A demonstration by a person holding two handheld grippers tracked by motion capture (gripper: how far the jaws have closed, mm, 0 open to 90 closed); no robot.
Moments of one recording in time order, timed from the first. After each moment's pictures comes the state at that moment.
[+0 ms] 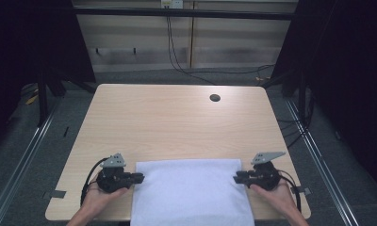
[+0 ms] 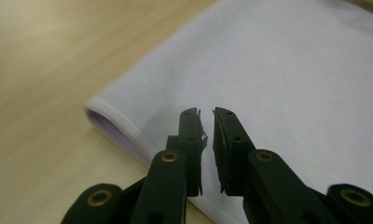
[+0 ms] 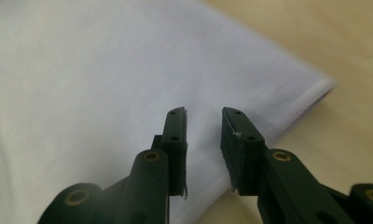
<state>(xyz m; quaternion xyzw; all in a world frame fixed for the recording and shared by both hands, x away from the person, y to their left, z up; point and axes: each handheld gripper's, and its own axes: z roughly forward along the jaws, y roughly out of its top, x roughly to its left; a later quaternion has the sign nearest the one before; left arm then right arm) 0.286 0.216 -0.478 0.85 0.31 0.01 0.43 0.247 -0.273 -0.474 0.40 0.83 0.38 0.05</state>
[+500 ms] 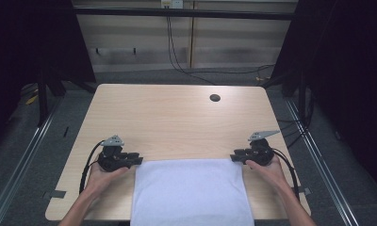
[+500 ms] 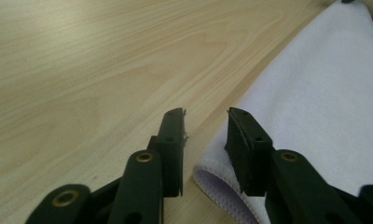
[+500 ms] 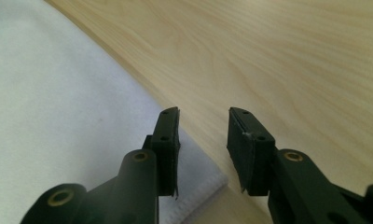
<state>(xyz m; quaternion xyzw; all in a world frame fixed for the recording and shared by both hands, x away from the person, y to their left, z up) 0.336 0.222 -0.490 0.83 0.35 0.02 0.43 0.317 -0.280 -0.490 0.41 0.83 0.38 0.05</state>
